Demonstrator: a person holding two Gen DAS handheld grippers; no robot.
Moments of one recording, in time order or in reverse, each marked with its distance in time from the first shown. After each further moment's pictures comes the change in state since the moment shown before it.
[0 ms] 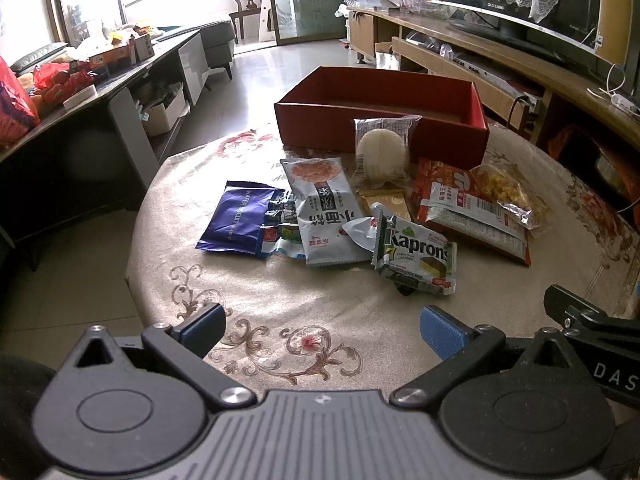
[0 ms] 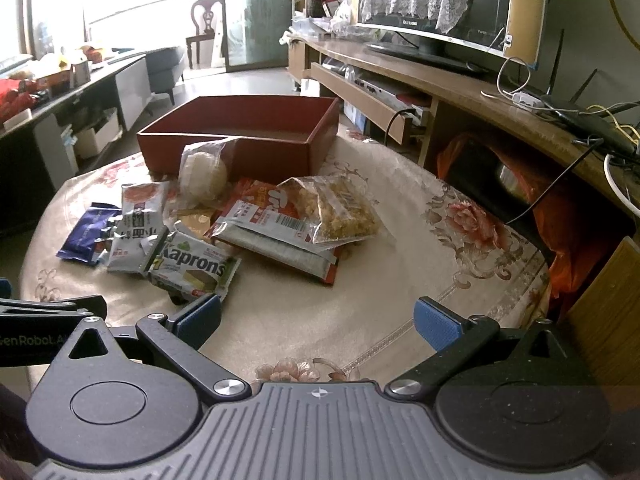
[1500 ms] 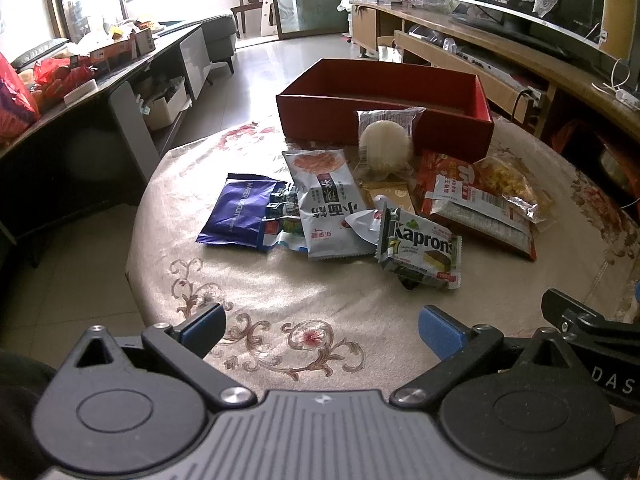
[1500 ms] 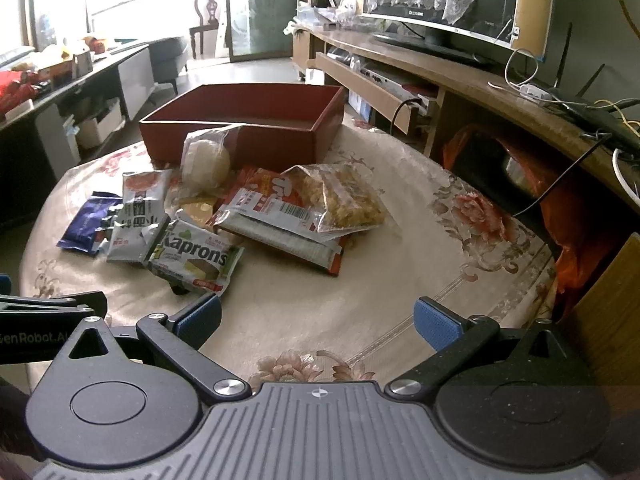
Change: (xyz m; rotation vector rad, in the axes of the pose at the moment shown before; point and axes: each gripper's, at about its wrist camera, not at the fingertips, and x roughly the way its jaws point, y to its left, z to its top) left arm 0.005 0.002 -0.005 -0.002 0.013 0.004; right arm 0.006 0.001 -0.001 -0.009 0.033 0.013
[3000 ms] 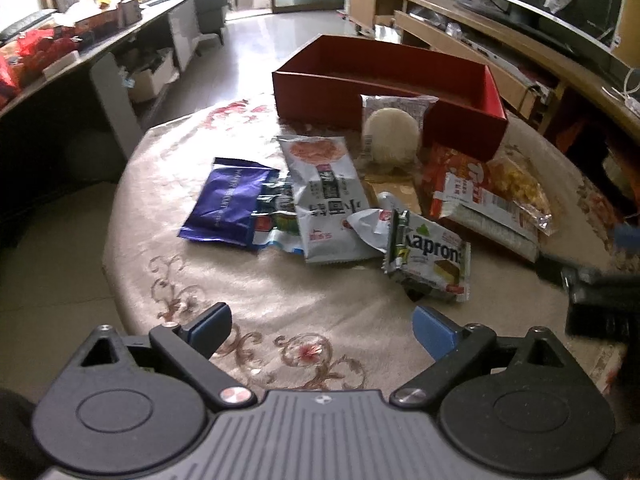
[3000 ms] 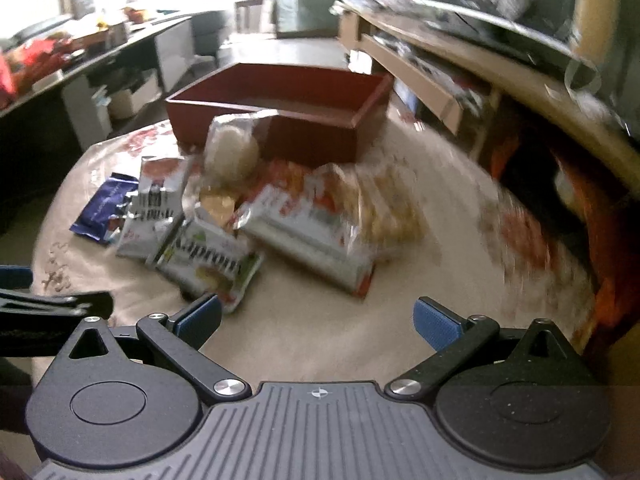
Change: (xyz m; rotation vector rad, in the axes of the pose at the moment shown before) left arm 0.034 0.011 0.026 -0.027 0.097 -0.068; right arm 0.037 -0.003 0.040 -0.171 0.045 0.117
